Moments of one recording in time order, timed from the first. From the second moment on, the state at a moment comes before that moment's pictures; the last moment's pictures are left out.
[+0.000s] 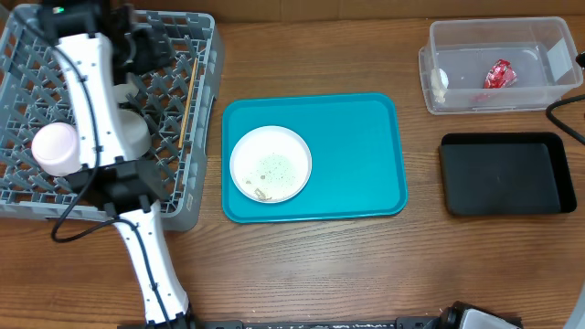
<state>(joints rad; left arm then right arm) 0.24 2.55 2.97 -1.69 0.13 -0.14 -0.34 1.37 1.73 -0.91 0.28 0.51</state>
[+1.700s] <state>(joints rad) 0.29 2.55 2.97 -1.69 0.08 -0.15 0.51 1.89 1.57 -0.94 -0.18 0.67</state>
